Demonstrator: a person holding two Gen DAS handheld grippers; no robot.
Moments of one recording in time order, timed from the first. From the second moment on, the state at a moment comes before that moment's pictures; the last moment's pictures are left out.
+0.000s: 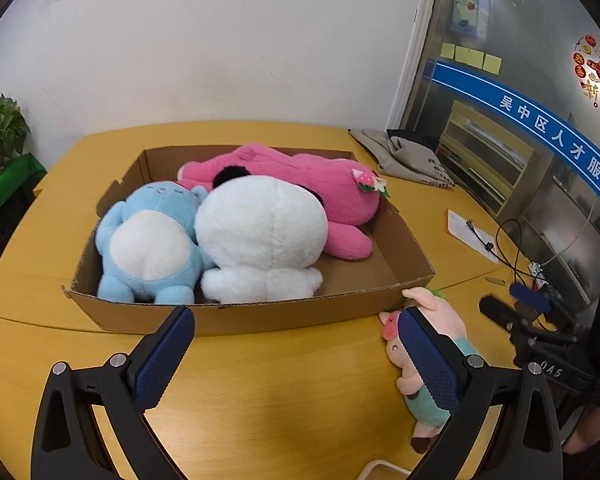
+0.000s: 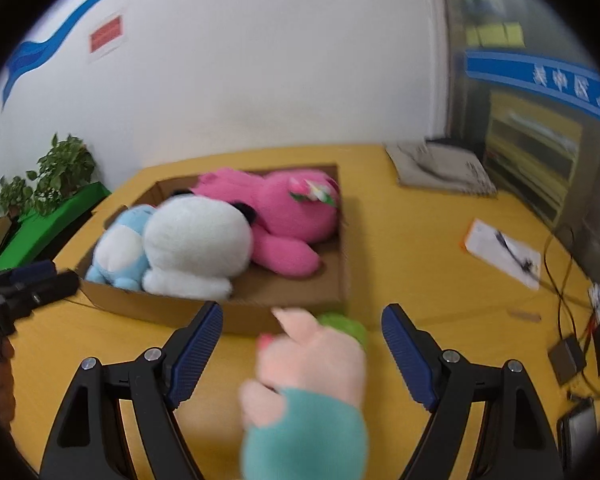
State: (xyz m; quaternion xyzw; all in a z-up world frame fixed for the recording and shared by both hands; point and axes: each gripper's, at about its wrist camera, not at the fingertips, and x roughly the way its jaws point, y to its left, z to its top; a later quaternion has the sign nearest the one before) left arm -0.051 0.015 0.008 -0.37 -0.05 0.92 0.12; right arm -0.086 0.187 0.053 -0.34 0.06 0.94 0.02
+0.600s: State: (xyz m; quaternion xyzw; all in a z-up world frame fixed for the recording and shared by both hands) left arm -0.099 0.078 -0.048 -0.47 -0.05 0.86 0.20; right arm -0.061 0.115 -0.025 -0.39 -0.02 0.91 -0.11
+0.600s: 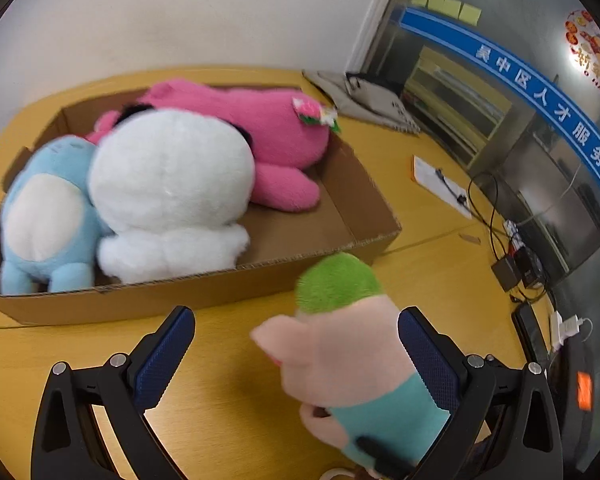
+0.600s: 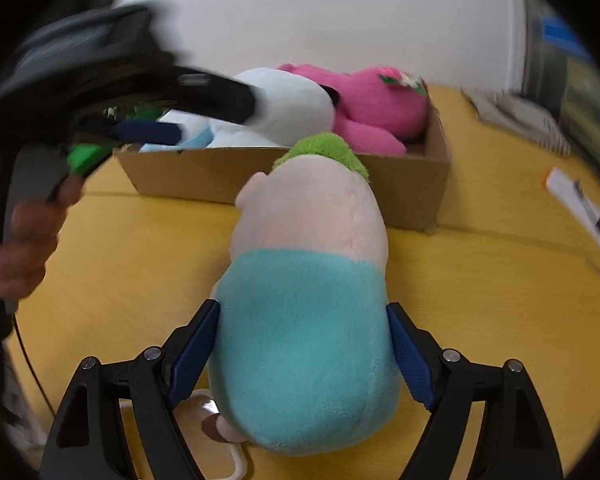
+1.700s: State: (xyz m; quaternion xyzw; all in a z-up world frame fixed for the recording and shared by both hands) left arm -0.194 0.126 0.081 -0.36 0.04 0.90 0.26; right arm -0.127 0.129 0.070 -0.19 -0.04 0.97 -0.11
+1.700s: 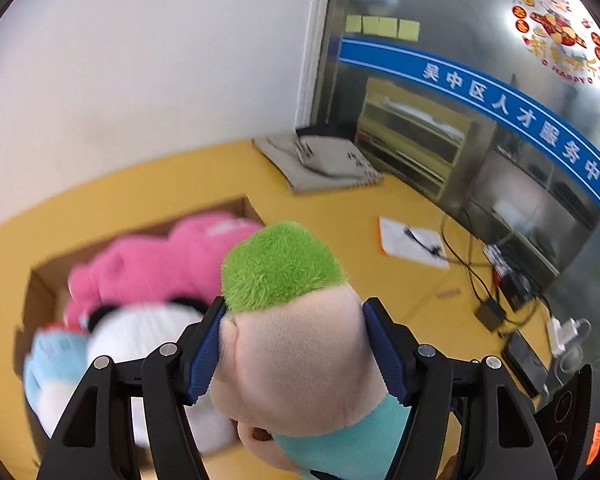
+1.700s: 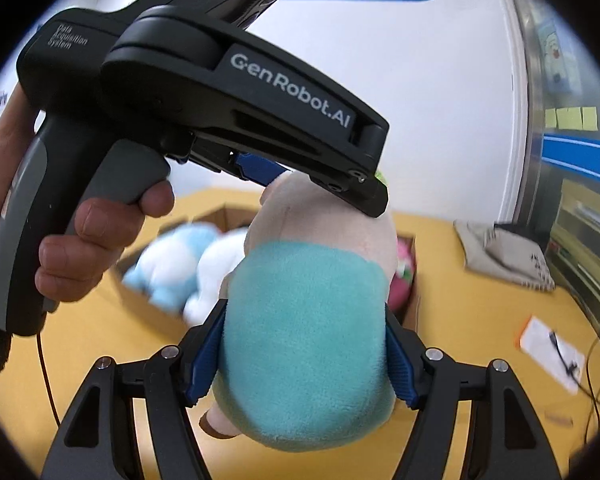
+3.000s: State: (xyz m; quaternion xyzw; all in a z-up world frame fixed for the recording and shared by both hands) left arm -0.294 0.168 -0.034 -0.46 0.07 0.85 0.27; right arm -0.197 0.165 -0.003 -0.33 0.01 0.94 -0.08
